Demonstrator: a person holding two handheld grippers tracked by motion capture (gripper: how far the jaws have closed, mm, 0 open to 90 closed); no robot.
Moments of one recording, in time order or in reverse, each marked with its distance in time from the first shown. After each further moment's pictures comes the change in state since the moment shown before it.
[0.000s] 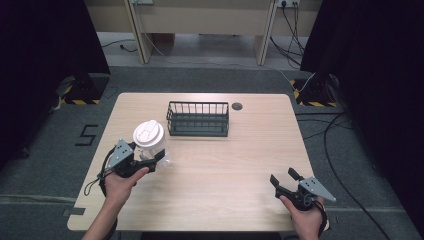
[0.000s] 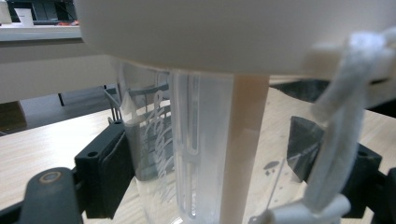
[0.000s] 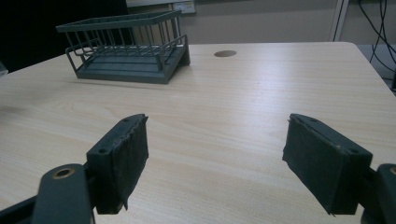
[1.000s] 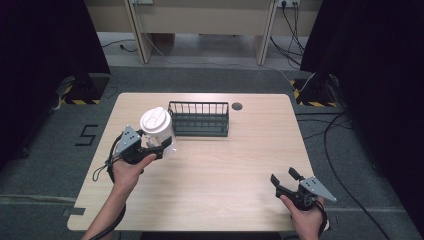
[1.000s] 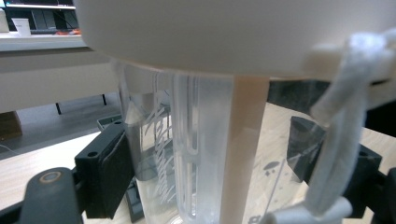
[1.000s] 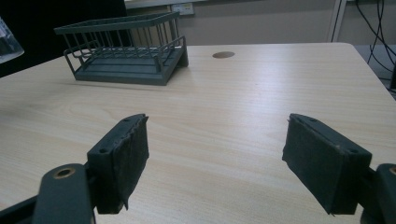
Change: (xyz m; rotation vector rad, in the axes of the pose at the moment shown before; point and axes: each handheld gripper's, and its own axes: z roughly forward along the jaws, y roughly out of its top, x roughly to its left) left arm 0.002 0.028 0.029 -0.024 -0.004 0.000; right arm -0.001 0.000 0.000 -0.008 -0.005 0.004
